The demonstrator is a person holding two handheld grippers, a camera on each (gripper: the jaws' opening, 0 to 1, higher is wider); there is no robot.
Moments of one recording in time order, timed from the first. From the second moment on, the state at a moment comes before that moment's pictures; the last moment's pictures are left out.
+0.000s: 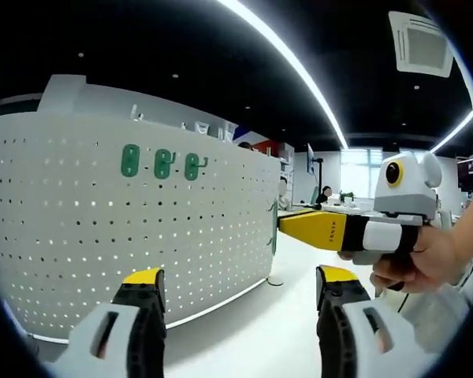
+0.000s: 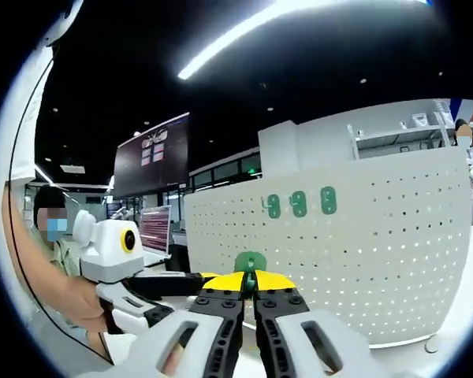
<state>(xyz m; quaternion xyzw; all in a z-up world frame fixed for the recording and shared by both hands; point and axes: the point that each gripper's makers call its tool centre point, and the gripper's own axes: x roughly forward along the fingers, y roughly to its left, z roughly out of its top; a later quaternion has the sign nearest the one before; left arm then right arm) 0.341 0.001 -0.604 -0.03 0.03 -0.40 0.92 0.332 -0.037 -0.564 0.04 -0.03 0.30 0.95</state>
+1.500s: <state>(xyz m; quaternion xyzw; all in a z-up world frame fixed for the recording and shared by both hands) 0.344 0.021 -0.596 -0.04 0.03 -0.38 0.93 0.396 -0.105 -0.531 0.00 -0.05 0.16 0.99</state>
